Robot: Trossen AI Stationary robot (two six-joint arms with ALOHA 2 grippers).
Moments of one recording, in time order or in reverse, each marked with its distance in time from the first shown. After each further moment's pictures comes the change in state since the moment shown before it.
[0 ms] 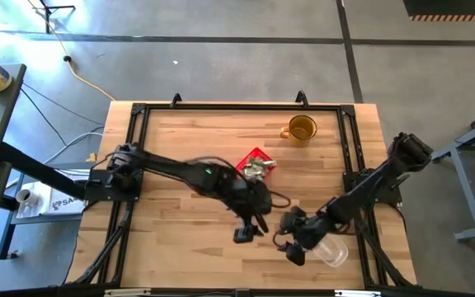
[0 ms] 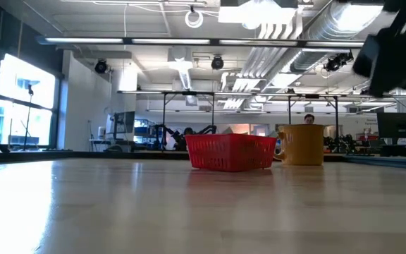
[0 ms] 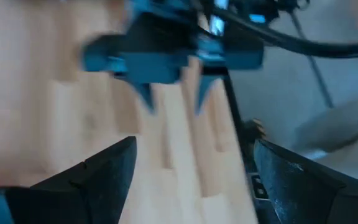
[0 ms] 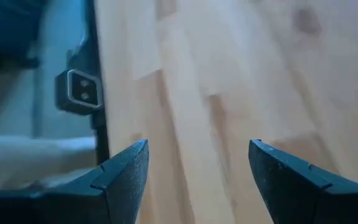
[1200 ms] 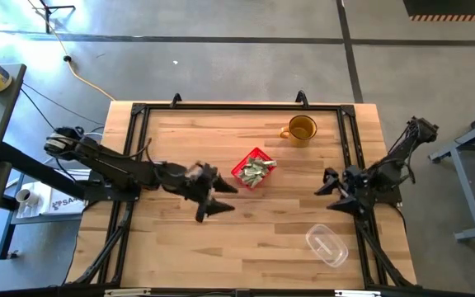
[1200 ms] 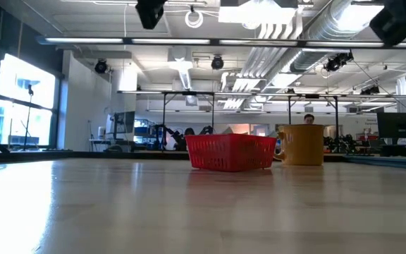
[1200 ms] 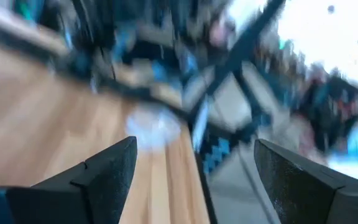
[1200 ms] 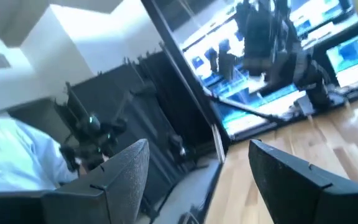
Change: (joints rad) left arm -0.033 -0.651 -1.247 1.270 -0.168 -0.311; right arm 0.064 -1.188 -0.714 0.610 0.157 -0.518
